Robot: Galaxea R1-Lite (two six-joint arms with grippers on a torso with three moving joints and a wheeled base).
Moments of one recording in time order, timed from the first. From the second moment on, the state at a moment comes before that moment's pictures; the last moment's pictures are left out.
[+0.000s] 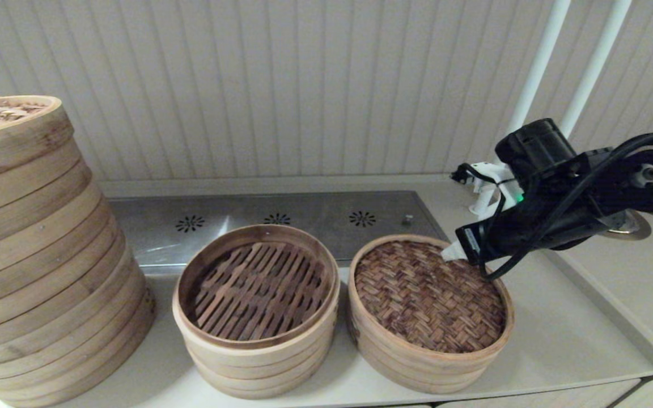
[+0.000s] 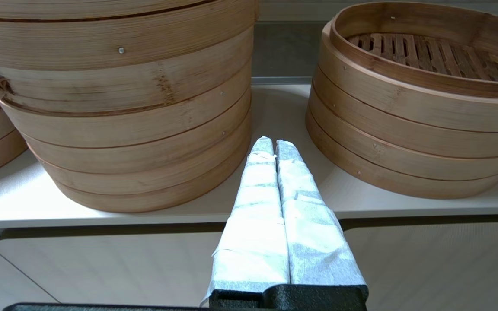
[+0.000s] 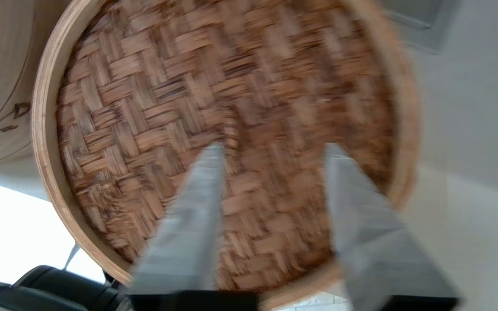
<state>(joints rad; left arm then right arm) -0.01 0.00 -0.01 0.02 0.00 0.01 0.32 1.76 -1.39 0.48 0.05 -0.02</state>
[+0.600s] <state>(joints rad) -0.01 0.00 -0.01 0.02 0.00 0.01 0.36 1.87 -1.38 0.44 0.05 -0.01</state>
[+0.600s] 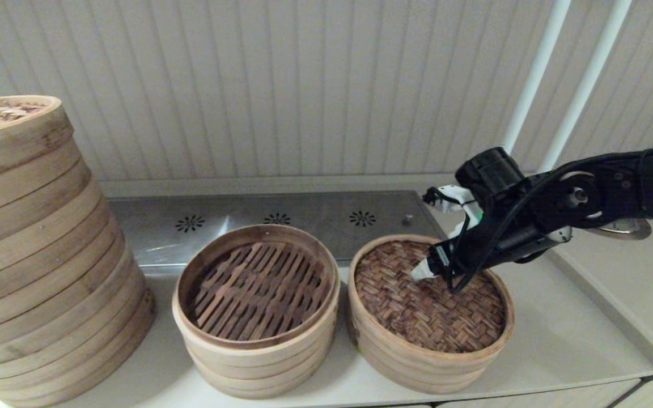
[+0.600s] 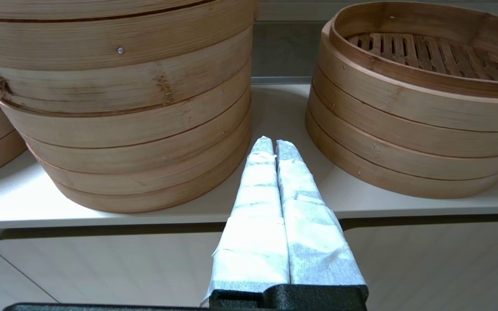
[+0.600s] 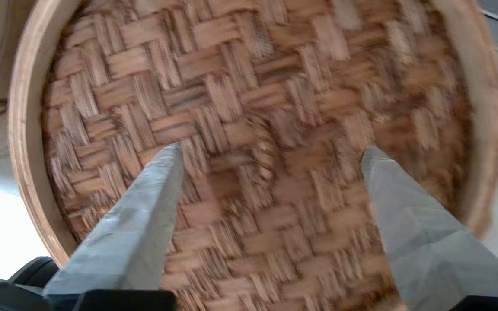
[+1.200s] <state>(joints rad) -0.01 0.00 -0.01 0.02 0.00 0.01 0.37 1.92 -1.38 0.40 0.05 0.00</state>
